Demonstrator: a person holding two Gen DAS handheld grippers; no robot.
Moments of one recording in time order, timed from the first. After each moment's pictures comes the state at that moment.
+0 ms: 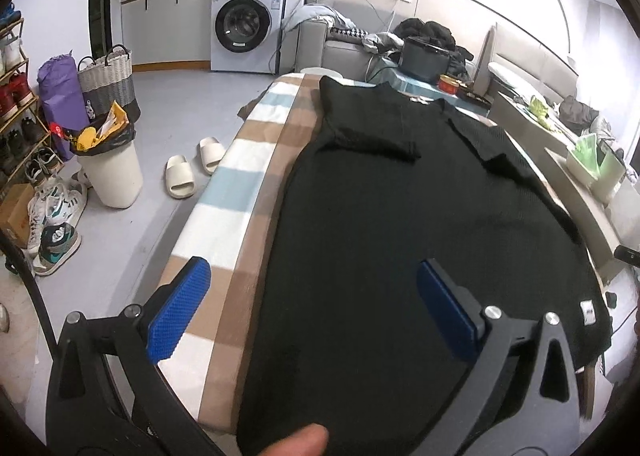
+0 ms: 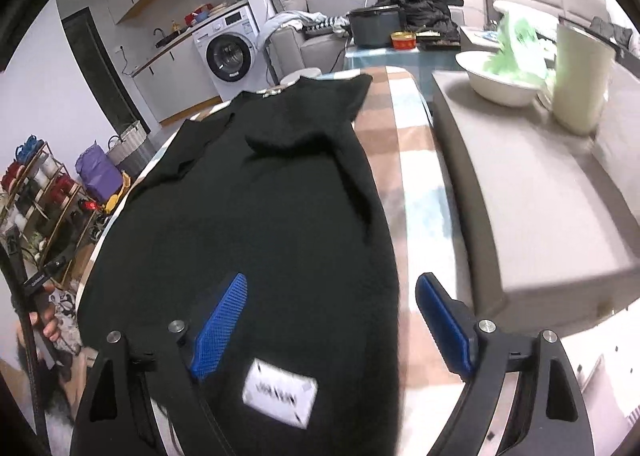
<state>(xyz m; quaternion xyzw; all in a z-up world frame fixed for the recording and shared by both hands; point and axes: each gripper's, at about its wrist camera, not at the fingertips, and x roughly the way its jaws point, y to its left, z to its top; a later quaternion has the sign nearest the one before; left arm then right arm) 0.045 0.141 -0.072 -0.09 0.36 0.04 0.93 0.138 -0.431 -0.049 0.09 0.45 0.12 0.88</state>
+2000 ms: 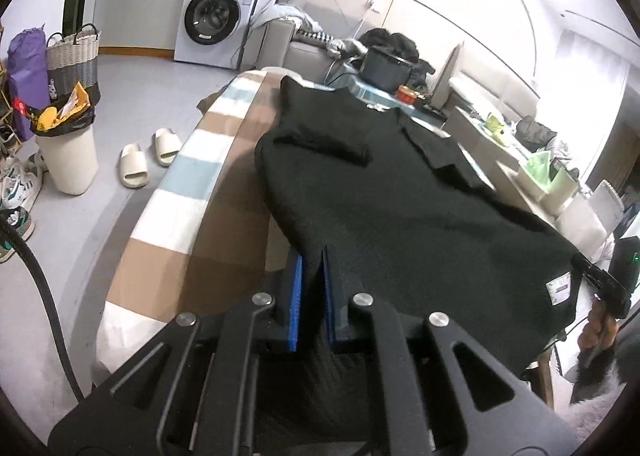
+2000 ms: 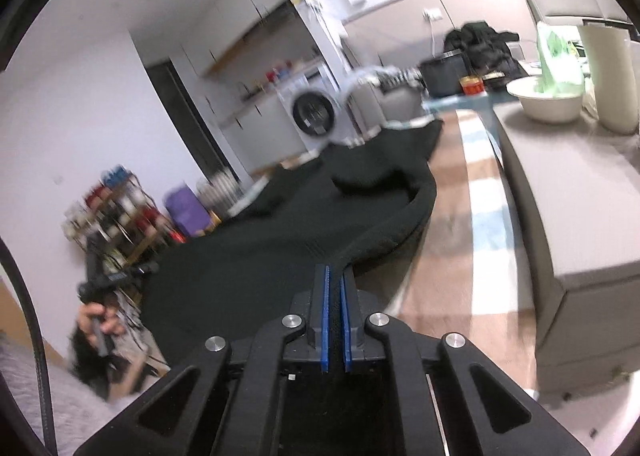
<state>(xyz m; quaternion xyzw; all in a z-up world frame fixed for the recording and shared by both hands) 0.054 0.145 -0.069 -0.15 0.35 -0.05 0.93 0.100 -0.456 -0.053 0.19 0.30 0.28 0.89</state>
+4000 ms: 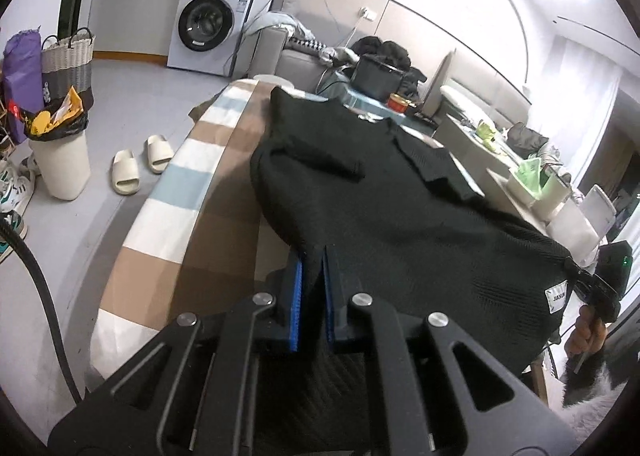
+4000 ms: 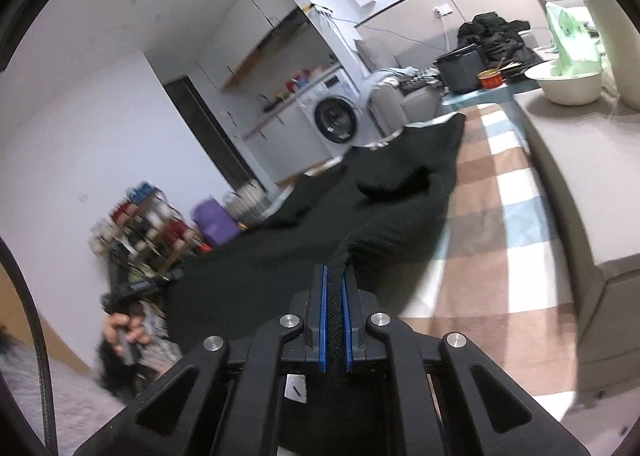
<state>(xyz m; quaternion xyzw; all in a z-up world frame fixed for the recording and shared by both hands) 0.065 0.148 -0.071 -0.16 0.33 -0.06 0.93 0.114 -0.445 -0.065 0.24 0.29 0.33 0.87</state>
